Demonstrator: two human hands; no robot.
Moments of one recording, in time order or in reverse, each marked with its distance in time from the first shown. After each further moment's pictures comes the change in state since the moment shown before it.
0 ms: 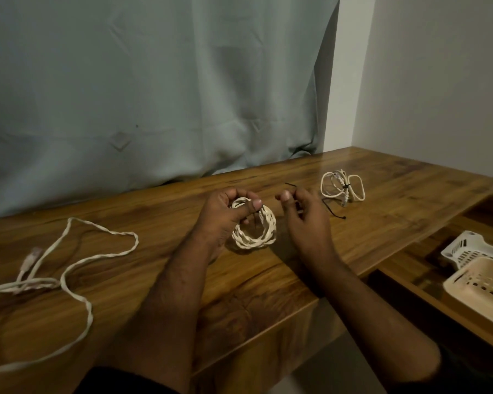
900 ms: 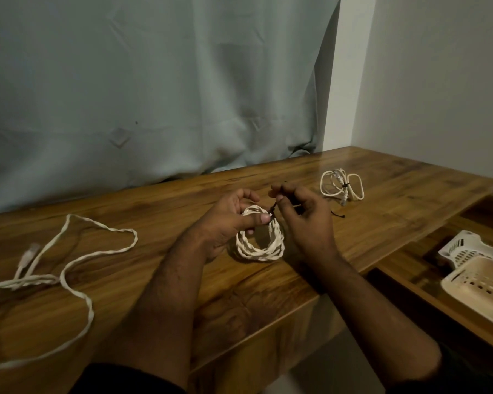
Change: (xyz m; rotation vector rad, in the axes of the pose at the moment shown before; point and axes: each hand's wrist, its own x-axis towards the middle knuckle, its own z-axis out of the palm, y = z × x) left_hand -0.006 0.006 -0.003 -0.028 -0.261 -0.140; right_hand -0.004 -0.012 -0.001 0.368 -0.030 0.060
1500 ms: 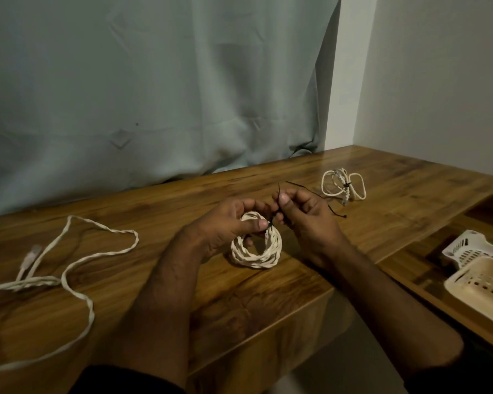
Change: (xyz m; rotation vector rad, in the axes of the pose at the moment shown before) left_hand -0.005 0.002 -0.007 0.132 -0.160 -0.057; right_hand 0.008 0.004 -0.015 0.397 -0.278 0.209
